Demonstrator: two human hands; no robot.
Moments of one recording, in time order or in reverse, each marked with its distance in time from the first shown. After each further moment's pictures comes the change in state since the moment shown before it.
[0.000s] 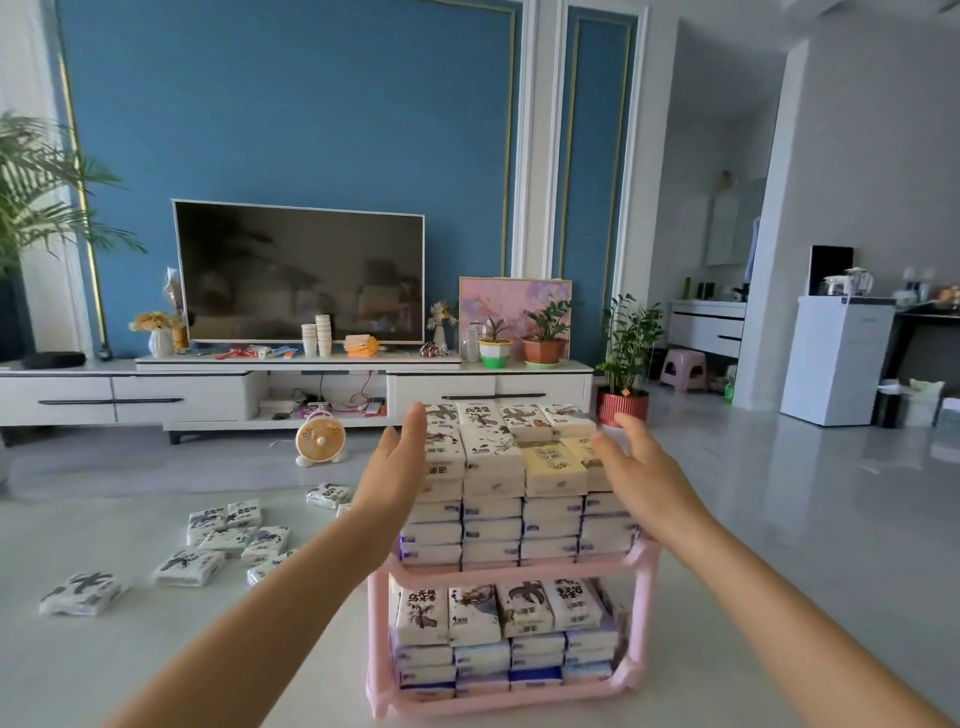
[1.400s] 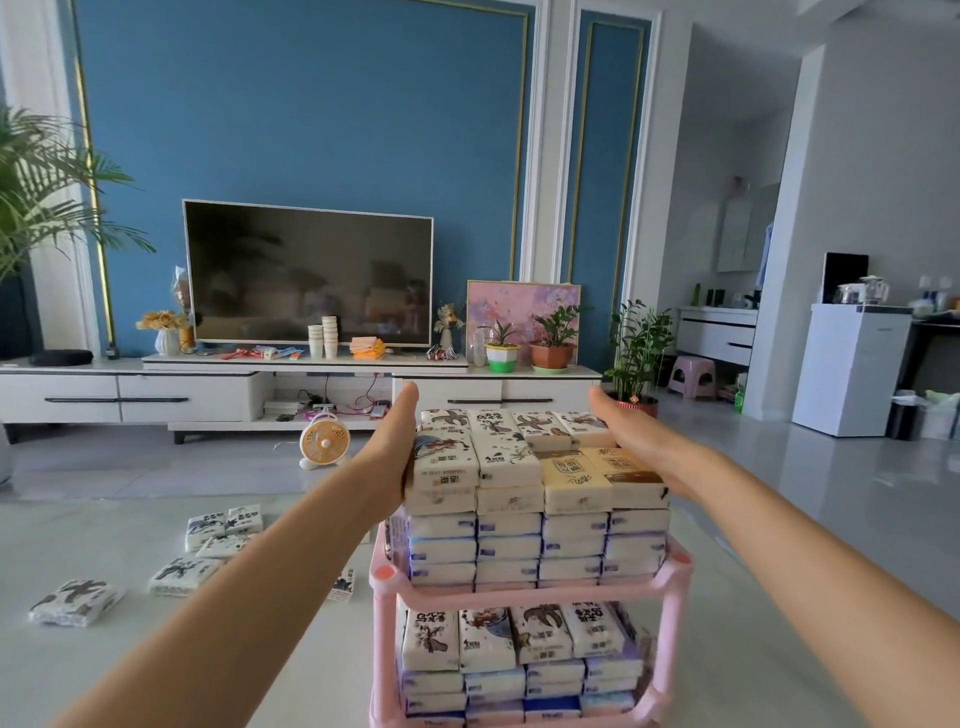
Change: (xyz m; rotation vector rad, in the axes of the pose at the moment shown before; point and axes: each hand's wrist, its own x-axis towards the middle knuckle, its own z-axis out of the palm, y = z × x) left_hand 0.068 0.004 -0.011 -0.229 -0.155 -0.227; right_hand 0.062 -0.020 0.000 0.030 -0.305 0.201
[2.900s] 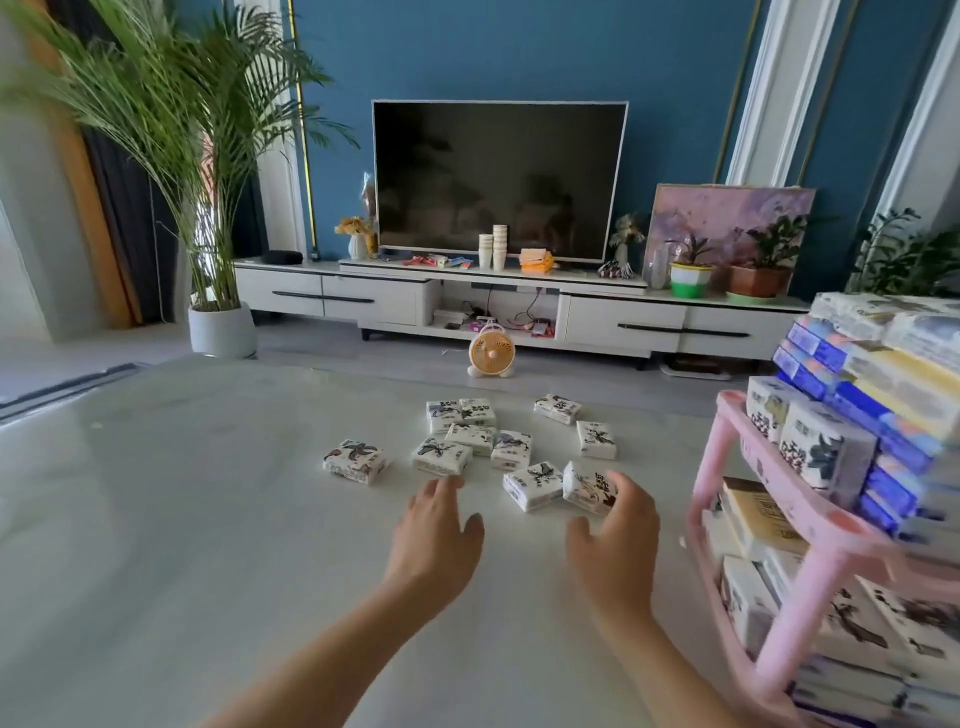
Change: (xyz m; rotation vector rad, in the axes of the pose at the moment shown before) left_hand 0.011 -0.192 -0.238 0.969 0.477 0.180; right_hand 0.020 0.003 0.391 0.087 0.368 -0.197
